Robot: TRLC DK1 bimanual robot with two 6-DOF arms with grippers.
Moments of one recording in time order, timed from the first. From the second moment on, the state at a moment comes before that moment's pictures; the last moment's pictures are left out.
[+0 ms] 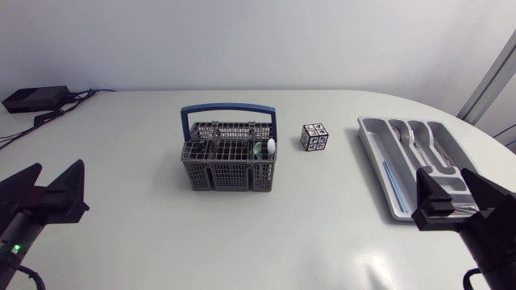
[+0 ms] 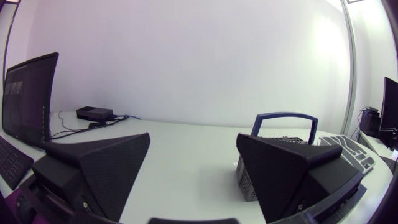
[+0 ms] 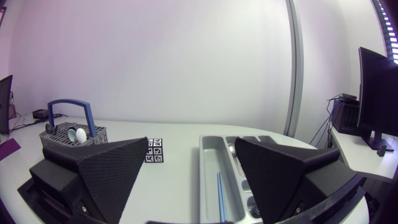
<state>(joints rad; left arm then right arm) 0.08 0.15 0.16 -0.05 0.04 -0.05 -0.01 0.11 0.08 -0.01 0.02 0.00</state>
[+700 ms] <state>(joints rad) -0.23 0.83 0.61 -0.35 -0.20 0.10 0.11 0.50 0.29 0.00 0.14 0.00</state>
